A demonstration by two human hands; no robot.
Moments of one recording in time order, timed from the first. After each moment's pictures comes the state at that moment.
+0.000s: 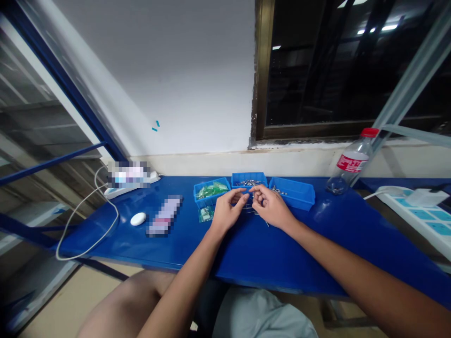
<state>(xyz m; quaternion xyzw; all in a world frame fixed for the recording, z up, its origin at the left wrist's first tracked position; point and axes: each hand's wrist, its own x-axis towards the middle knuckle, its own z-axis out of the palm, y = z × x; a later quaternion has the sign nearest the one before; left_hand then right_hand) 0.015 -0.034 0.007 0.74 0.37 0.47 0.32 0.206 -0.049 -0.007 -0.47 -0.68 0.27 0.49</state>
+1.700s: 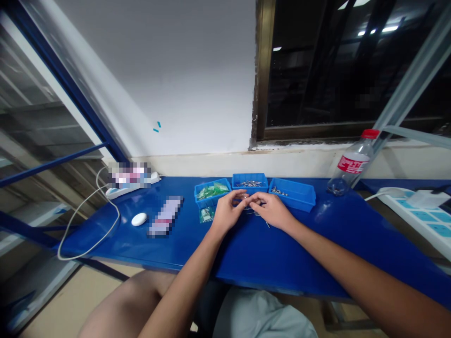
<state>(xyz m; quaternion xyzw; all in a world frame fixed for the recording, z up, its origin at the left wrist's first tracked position) 0.015 -0.029 0.002 0.73 0.36 0.47 0.35 0.210 -0.043 -0.015 -0.48 -0.68 0.33 0.44</state>
